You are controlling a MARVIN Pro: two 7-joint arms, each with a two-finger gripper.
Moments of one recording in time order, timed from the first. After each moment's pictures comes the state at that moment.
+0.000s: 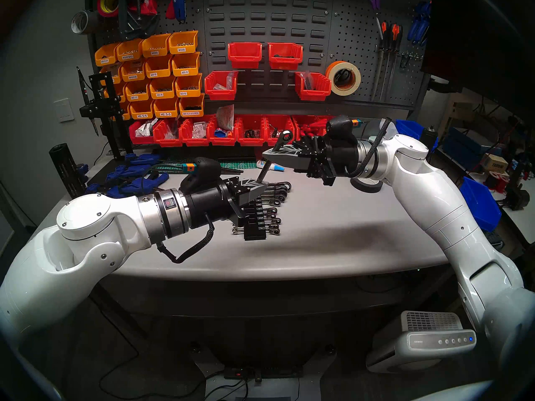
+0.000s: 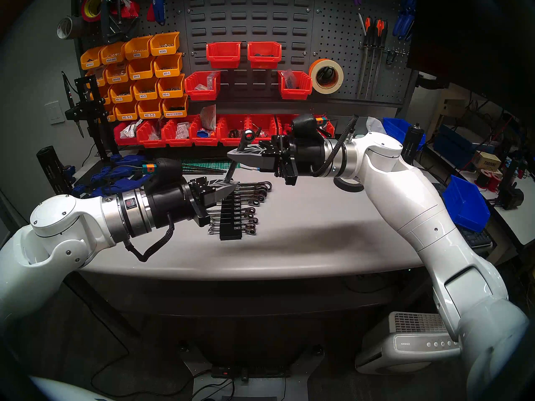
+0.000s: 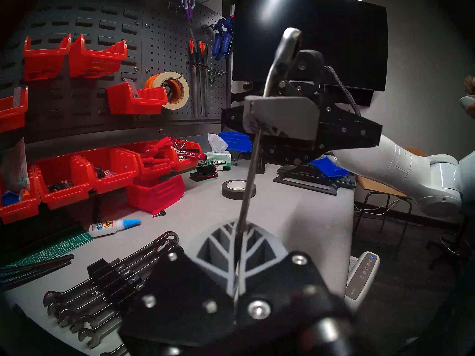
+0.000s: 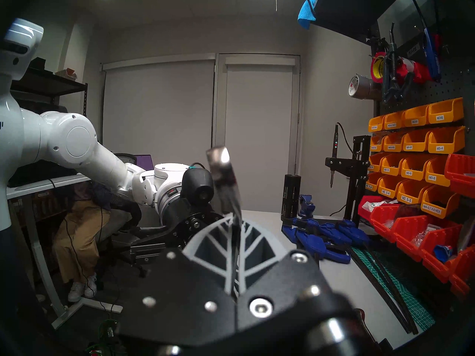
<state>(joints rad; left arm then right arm) 1.69 -0.50 -1.46 -2.29 -1.00 0.24 -0.29 -0.86 -0.90 1.04 -1.49 0.94 0.21 1.31</state>
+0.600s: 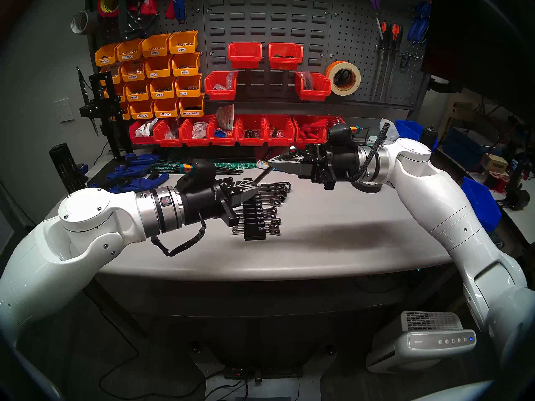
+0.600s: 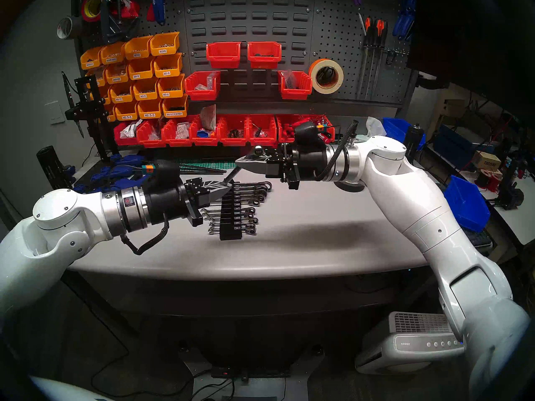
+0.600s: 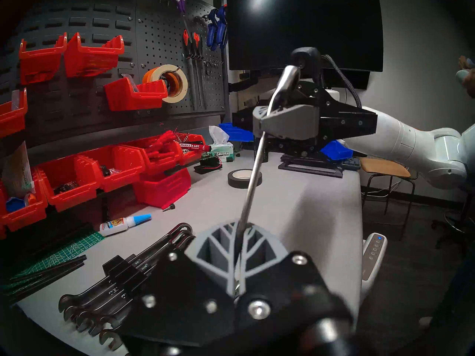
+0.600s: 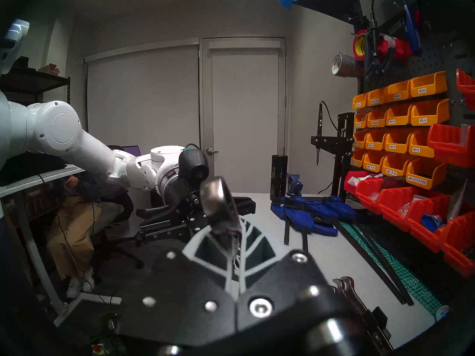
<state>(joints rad) 1.64 -0.49 -1.45 -2.22 -0.94 0.25 -0.38 -0.85 -0.86 1.02 -1.49 0.89 0.25 1.29</state>
